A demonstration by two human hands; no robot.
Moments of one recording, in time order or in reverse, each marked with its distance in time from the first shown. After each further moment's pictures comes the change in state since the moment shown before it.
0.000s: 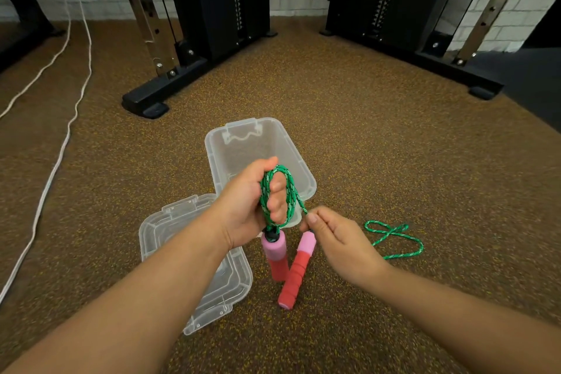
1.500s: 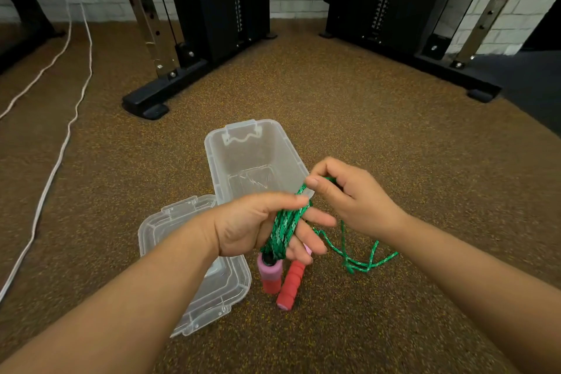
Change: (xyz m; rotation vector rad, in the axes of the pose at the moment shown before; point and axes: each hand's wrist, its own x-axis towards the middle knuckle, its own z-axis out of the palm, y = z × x) left_hand -0.015 0.002 -0.001 0.286 -0.409 -0.267; right_hand 0.039 -0.040 -0.051 -0.199 0.034 -0.235
